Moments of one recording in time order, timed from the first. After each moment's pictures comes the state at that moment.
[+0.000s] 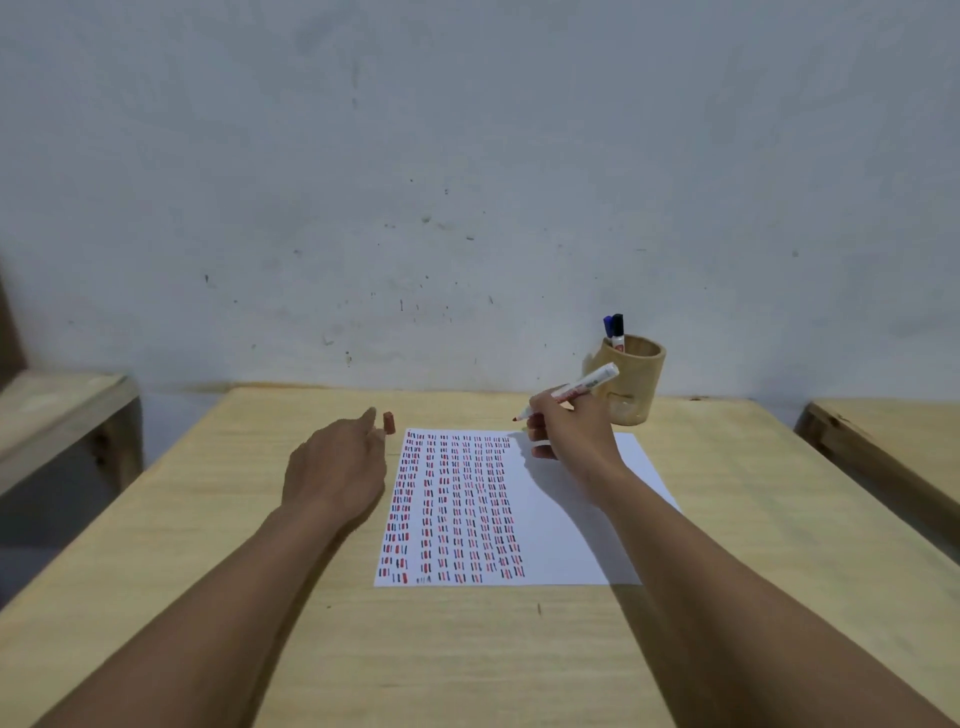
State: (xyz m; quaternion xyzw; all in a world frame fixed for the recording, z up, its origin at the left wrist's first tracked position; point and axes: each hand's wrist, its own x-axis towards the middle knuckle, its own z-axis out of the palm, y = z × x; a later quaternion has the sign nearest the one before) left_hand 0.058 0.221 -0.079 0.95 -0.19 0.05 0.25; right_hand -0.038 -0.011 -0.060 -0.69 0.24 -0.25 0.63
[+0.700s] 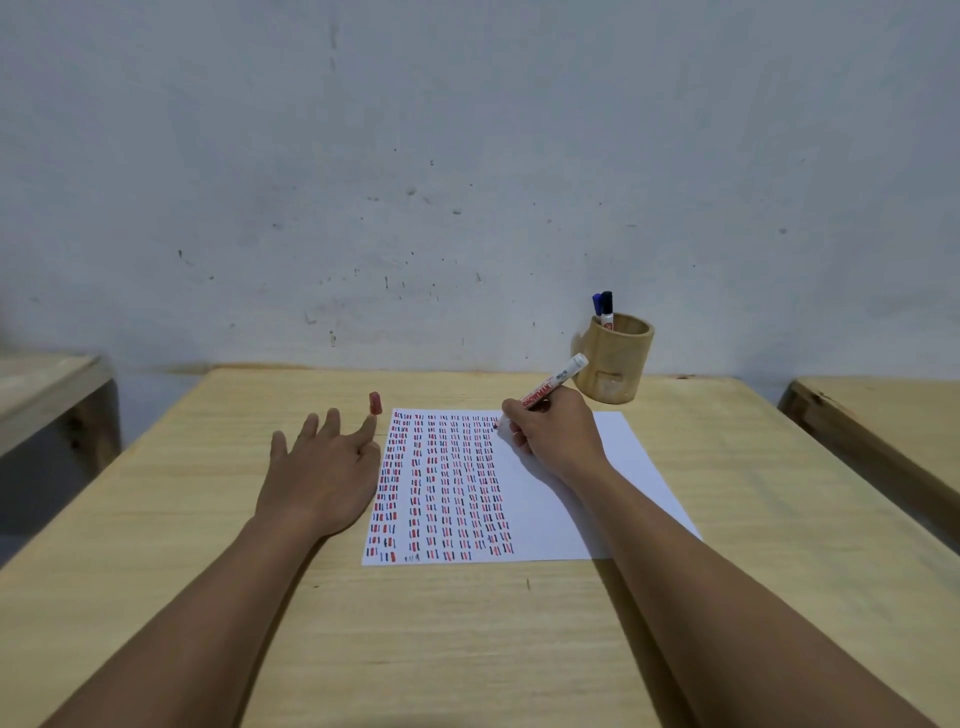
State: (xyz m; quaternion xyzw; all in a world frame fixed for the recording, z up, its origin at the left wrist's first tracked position) left_hand 0.052 0.229 -0.096 0.97 -0.24 -0.01 0.11; right_hand -0.034 -0.012 -0.087 -0.81 0.26 -0.25 0.46
